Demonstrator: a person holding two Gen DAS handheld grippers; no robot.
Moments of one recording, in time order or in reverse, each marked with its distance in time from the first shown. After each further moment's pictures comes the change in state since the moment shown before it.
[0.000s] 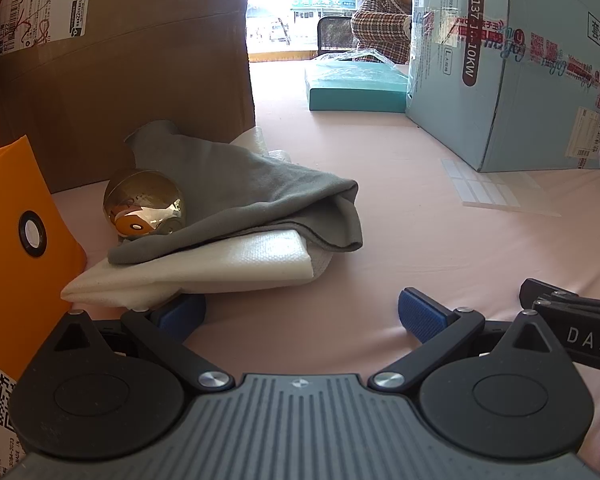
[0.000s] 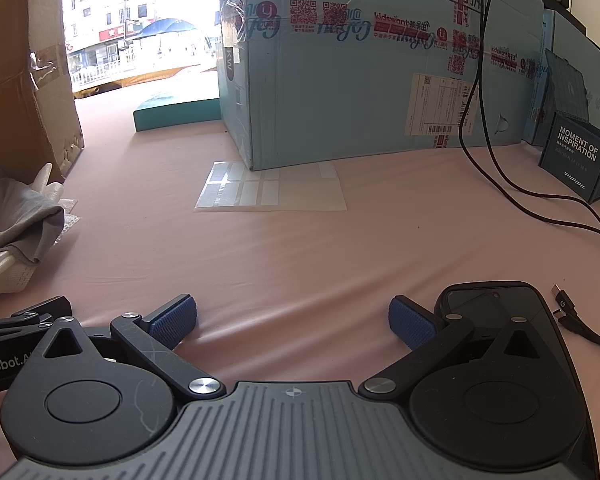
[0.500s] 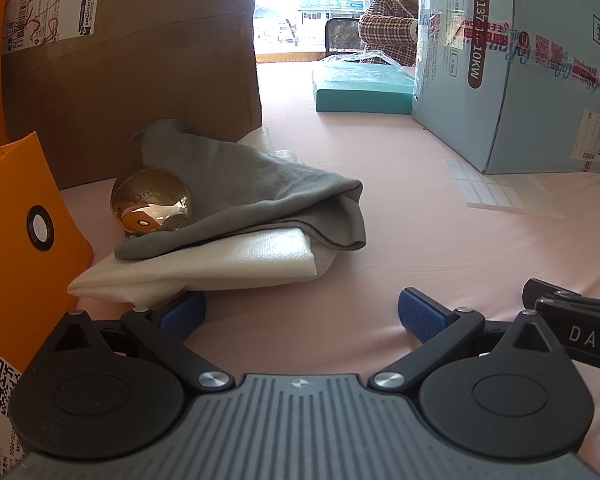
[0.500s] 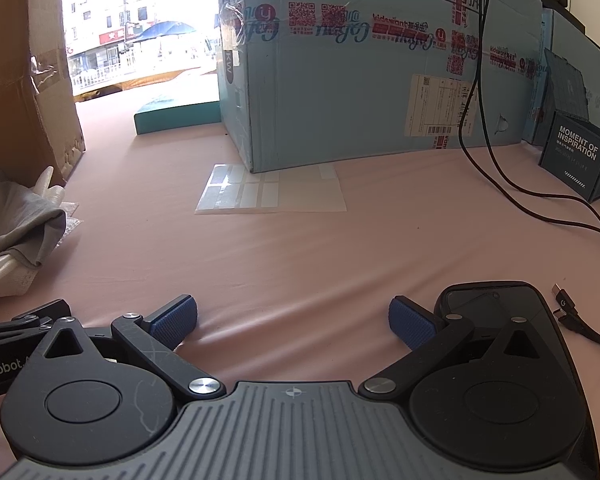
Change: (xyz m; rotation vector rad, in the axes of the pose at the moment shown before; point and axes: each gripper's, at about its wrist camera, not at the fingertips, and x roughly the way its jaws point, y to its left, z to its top) left arm -0.002 -0.001 -0.001 0.005 -0.009 0.022; right arm 0.002 -0.010 0.001 0.002 -0.012 0.005
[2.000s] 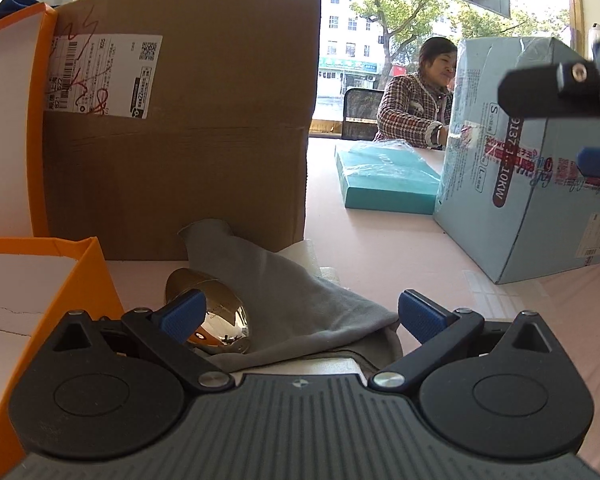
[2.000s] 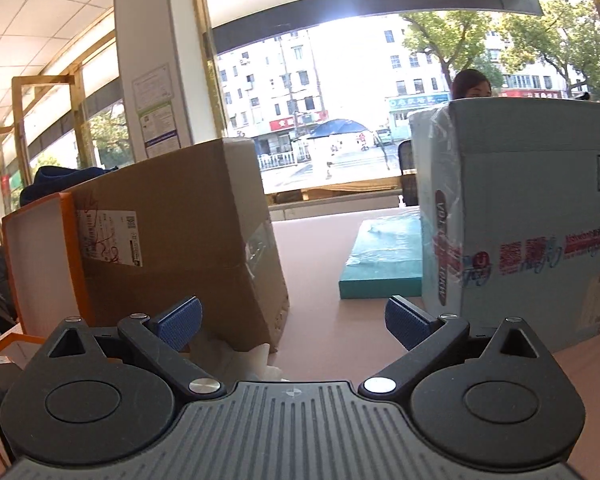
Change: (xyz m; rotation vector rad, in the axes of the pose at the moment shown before) left arm -0.021 0.041 0.048 -0.094 -0.171 0.009; right arm -0.074 0.048 0.132 -0.095 -0.282 0.614
